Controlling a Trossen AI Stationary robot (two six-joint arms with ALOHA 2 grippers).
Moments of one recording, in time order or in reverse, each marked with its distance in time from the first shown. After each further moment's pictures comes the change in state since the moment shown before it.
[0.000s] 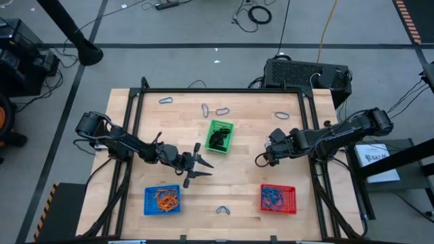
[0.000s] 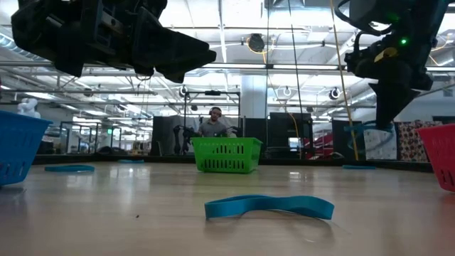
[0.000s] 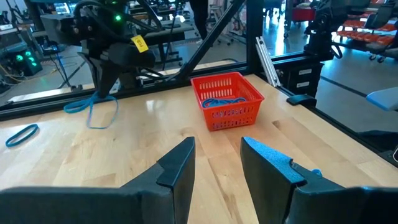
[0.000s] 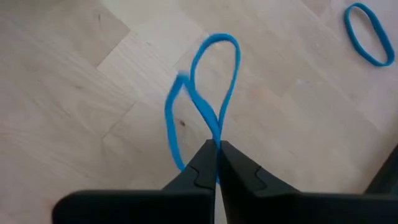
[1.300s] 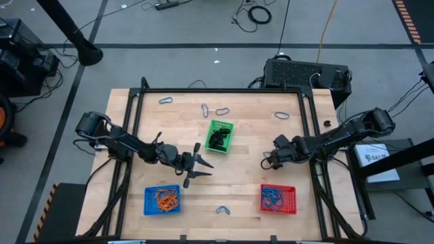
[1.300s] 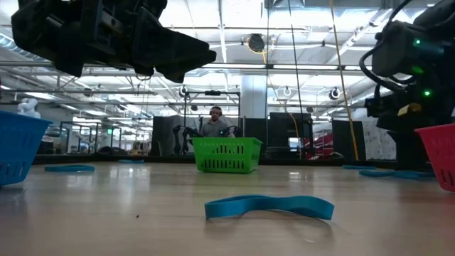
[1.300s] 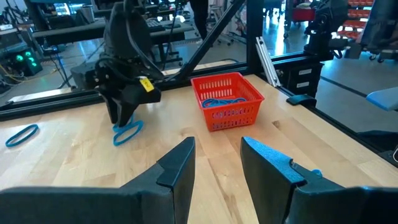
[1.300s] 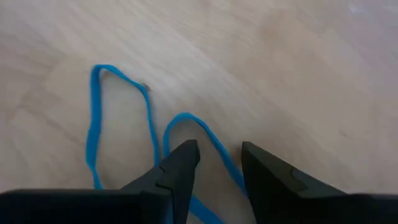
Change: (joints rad) left arm 0.000 0.000 0.000 0.000 0.000 0.001; right arm 0.002 -0.005 -0.364 0.400 -0.067 0.058
